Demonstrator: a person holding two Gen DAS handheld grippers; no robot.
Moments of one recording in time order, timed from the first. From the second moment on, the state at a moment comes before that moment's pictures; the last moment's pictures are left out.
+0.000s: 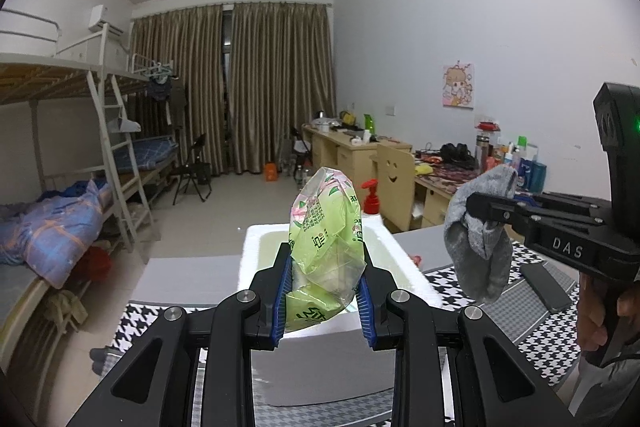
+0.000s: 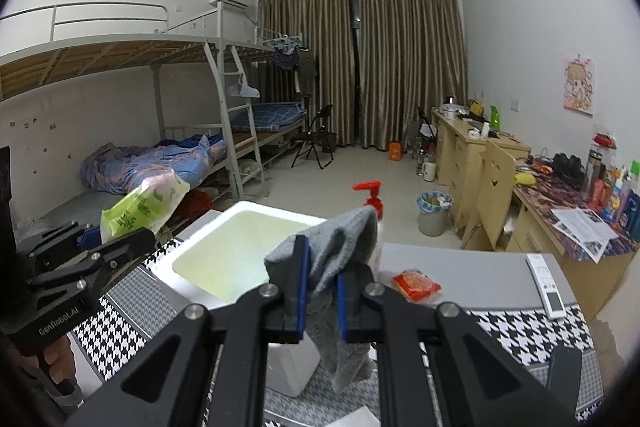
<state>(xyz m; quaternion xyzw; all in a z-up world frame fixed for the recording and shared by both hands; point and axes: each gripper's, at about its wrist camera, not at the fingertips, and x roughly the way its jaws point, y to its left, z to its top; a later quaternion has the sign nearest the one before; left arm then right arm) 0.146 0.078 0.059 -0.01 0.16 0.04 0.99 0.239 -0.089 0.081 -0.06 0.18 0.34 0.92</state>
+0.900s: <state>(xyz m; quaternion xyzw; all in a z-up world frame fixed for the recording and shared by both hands) 0.129 0.110 0.054 -0.02 0.15 0.10 0.98 0.252 -0.025 0.071 -0.08 0.20 0.38 0.90</state>
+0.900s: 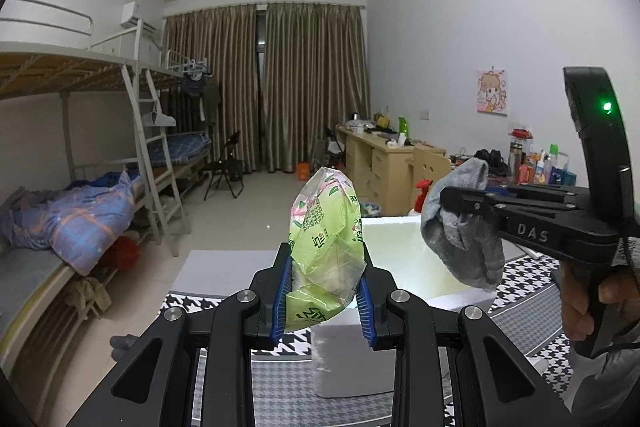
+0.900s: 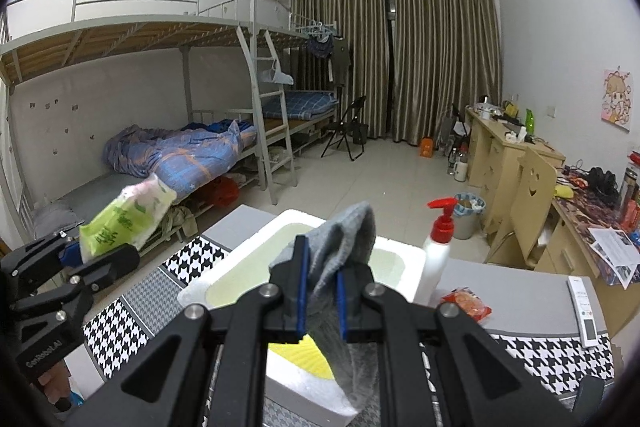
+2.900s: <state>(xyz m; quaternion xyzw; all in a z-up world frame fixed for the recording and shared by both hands) 0.165 0.094 0.054 -0.01 0.17 0.05 0.98 0.248 -0.065 0.068 -0.07 0.20 0.34 0.92</state>
